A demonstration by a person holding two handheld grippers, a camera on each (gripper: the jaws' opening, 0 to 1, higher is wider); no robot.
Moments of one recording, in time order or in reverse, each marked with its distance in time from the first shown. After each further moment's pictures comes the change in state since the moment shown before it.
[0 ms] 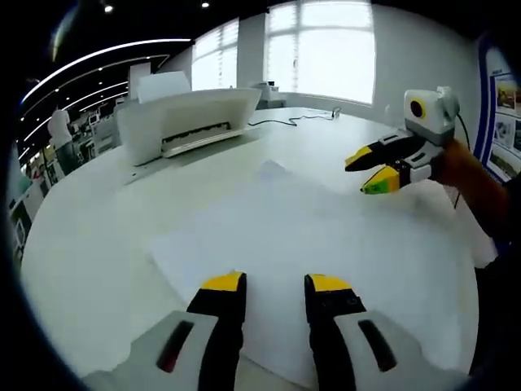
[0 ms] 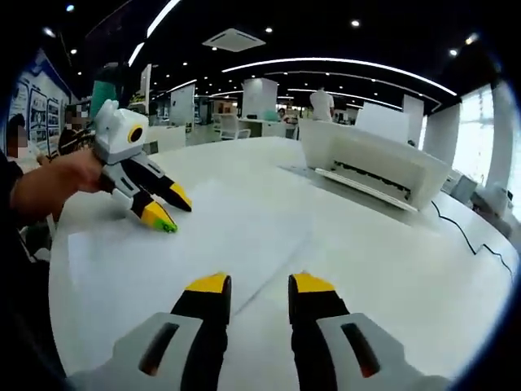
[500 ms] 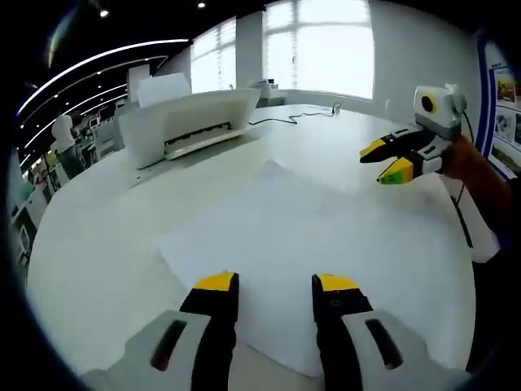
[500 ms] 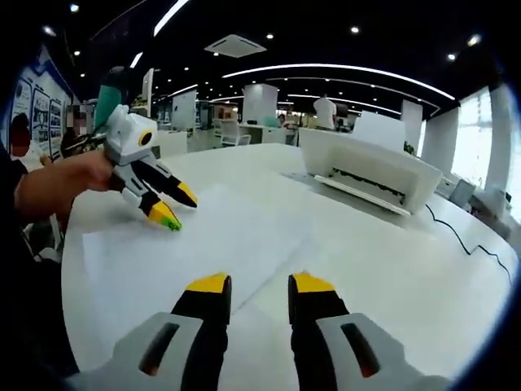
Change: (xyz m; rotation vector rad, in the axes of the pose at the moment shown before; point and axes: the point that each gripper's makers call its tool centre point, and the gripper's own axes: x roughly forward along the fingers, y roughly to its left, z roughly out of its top) left arm -0.020 -0.004 0.001 0.026 0.013 0.022; right arm -0.025 0.009 0.001 -0.008 -0.022 0.006
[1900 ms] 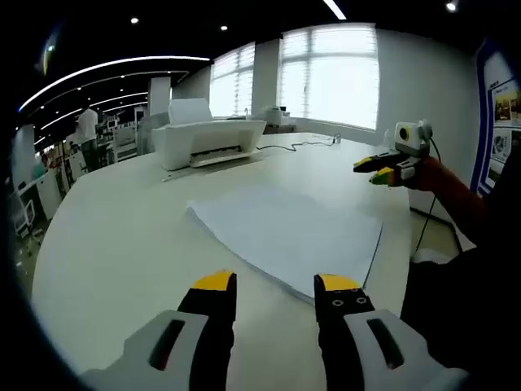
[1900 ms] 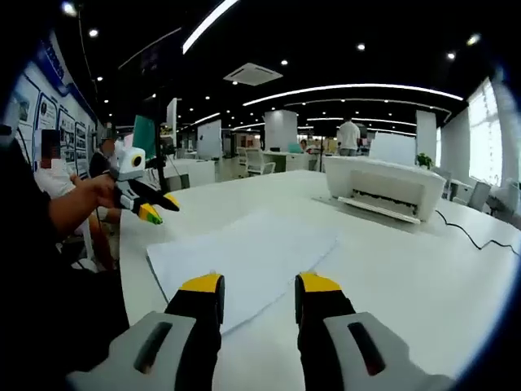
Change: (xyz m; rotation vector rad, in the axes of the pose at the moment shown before) left arm -0.133 -0.037 -0.044 -0.091 -0.140 0.047; right arm -0.077 0.045 0.010 0.079 -0.211 0.176
